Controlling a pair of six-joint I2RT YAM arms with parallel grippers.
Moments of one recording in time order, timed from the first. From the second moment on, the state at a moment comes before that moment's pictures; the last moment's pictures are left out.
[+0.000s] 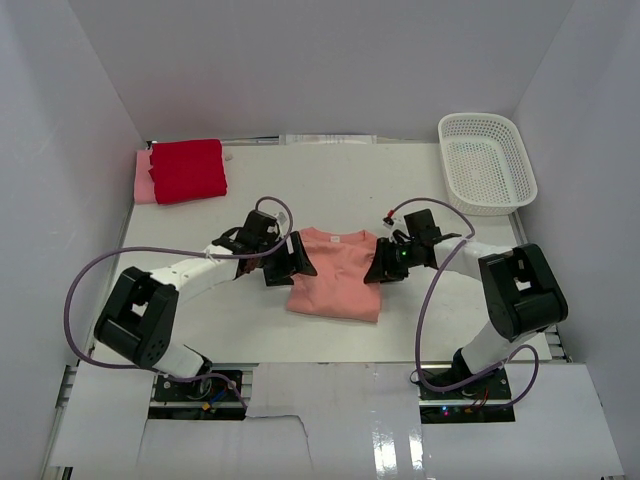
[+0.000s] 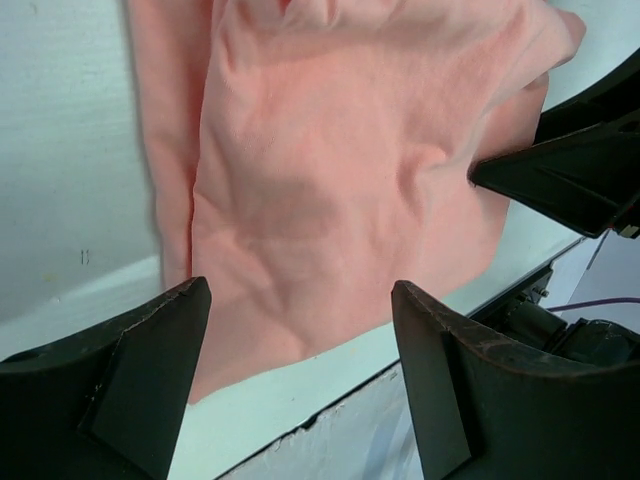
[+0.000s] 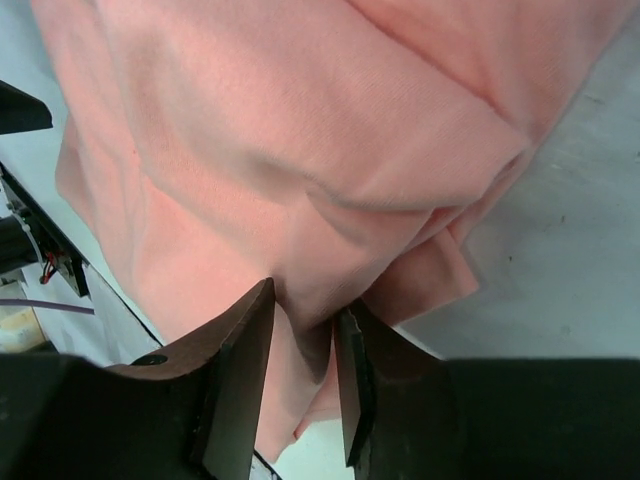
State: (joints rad) left arm -0.52 1.50 0.82 -0.24 0.35 -0.75; right arm 0.35 1.63 0.76 -0.18 -0.63 0.33
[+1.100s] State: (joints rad) left arm -0.45 1.50 0.95 -0.08 0.23 -0.52; right arm 0.36 1.53 0.91 -0.37 -0.38 0.16
